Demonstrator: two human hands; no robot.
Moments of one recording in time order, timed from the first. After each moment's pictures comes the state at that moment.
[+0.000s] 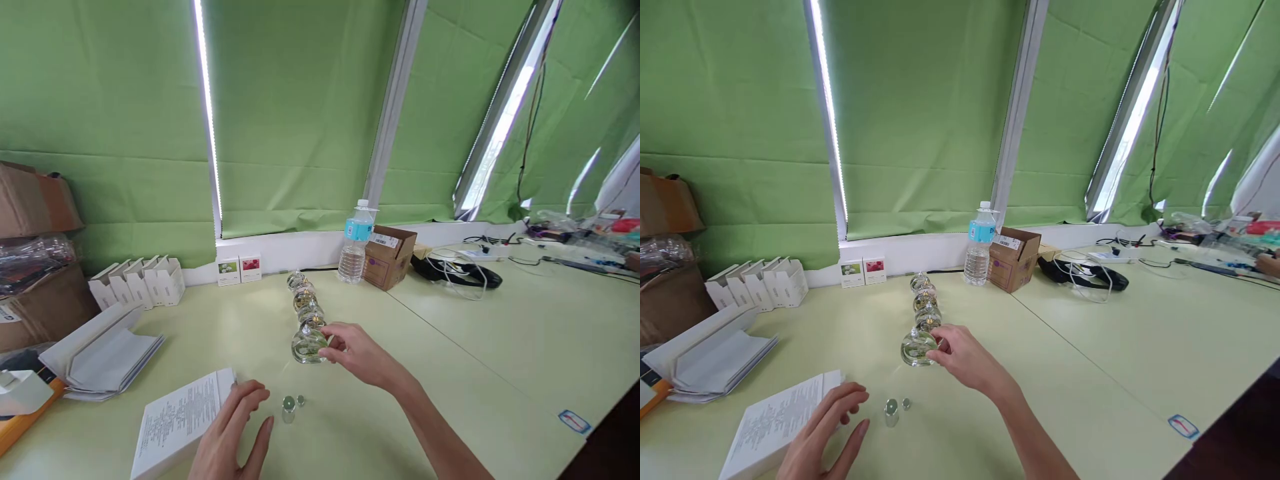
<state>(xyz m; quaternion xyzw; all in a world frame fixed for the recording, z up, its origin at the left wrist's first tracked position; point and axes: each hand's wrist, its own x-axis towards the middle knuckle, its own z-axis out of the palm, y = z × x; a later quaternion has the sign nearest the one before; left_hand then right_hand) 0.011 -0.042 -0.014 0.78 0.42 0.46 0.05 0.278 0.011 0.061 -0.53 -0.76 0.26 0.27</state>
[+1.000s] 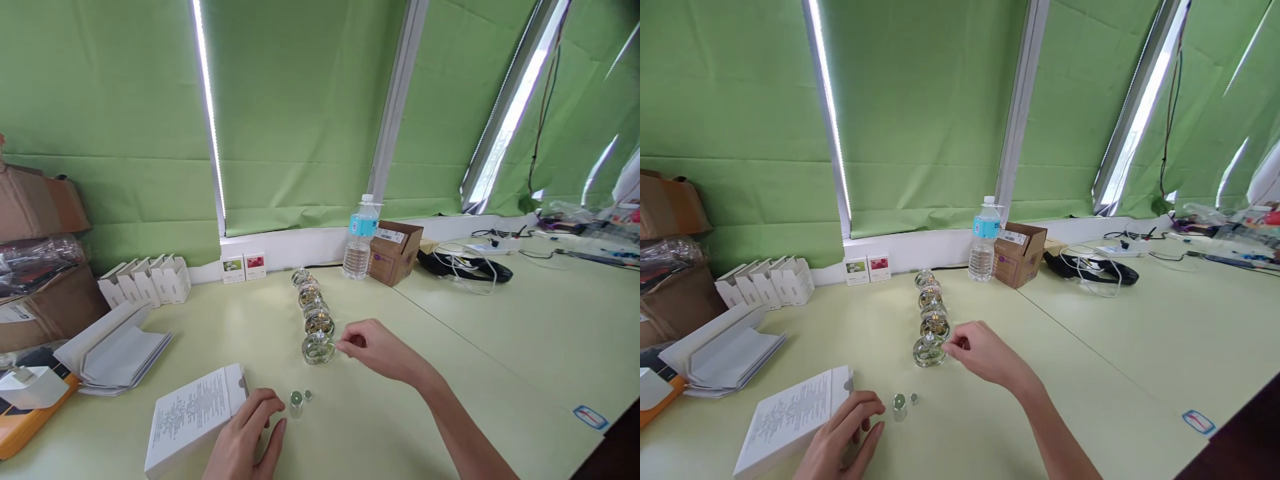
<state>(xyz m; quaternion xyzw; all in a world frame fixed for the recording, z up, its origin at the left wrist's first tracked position) 0.016 -0.039 -0.031 0.81 0.39 0.42 0.13 0.292 0.007 0.065 -0.58 -0.74 0.27 0.23</state>
